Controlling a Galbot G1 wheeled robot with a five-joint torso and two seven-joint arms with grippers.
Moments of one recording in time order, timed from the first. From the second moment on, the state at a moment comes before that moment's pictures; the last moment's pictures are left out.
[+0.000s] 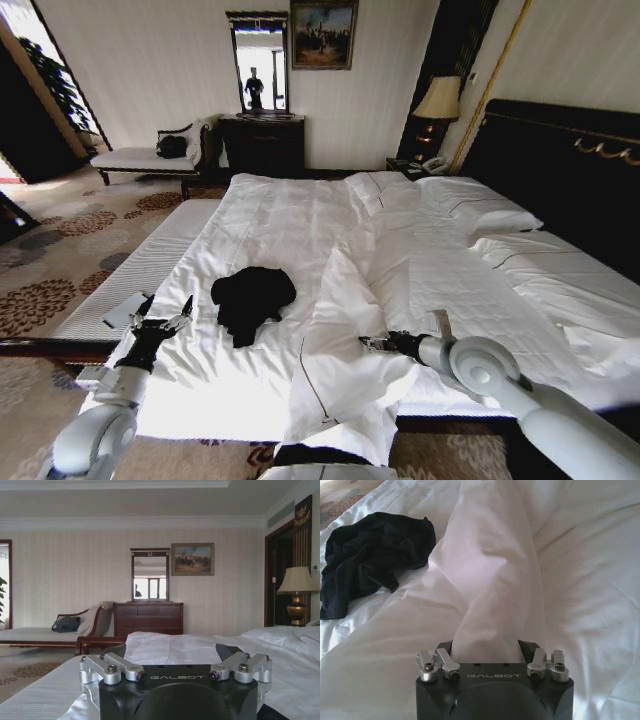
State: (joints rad) left arm 1.71 -1.07 -0.87 -2.15 -0.60 -0.09 0.01; right arm -1.27 0.56 0.35 2.23 1.40 -0.74 0.43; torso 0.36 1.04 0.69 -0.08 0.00
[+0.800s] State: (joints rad) left arm 1.71 -1.08 -0.87 -2.16 -0.59 -0.09 0.01; right arm -1.37 0.59 0.43 2.26 1.37 -0.74 0.41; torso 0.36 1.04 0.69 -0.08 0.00
